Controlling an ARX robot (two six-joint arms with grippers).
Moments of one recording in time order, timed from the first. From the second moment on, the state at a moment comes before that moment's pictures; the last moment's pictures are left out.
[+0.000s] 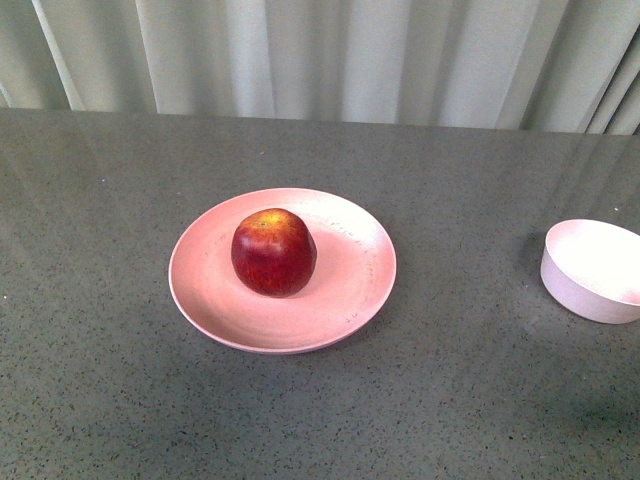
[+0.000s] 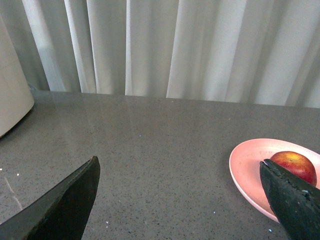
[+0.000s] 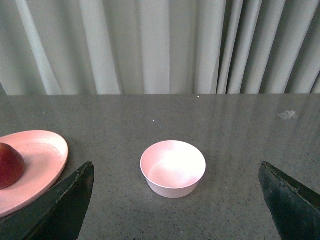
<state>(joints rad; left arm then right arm) 0.00 0.02 0.02 0.00 0.00 0.00 0.00 0.01 0.02 0.00 0.00 0.00</state>
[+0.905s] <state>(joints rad) 0.00 0.02 0.02 0.00 0.00 0.00 0.00 0.01 0.02 0.00 0.00 0.00</state>
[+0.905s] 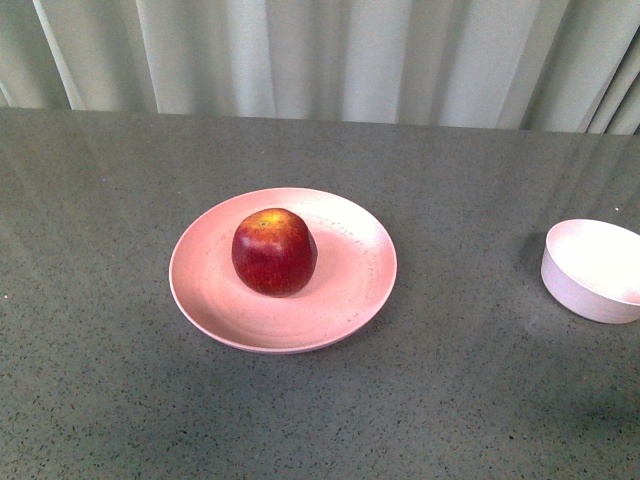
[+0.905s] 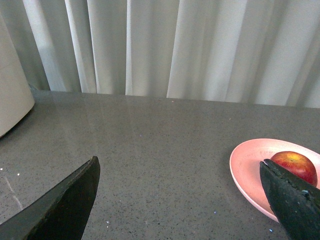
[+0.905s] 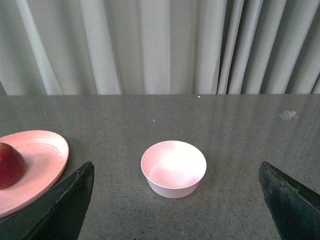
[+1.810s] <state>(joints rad) 0.00 0.02 0.02 0.00 0.00 0.00 -0.21 1.82 0.74 0.42 -0.25 0.03</state>
